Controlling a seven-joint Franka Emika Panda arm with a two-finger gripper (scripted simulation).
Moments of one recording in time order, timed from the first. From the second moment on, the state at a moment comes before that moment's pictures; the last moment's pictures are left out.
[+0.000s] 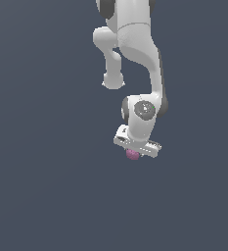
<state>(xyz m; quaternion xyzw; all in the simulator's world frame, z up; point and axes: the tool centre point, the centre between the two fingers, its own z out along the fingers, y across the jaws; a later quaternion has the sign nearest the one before) 0.016 0.098 0.042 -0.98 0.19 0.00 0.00</state>
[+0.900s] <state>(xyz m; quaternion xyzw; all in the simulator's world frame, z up) 0.004 -0.001 0.124 -0.98 0.19 0.00 0.00</state>
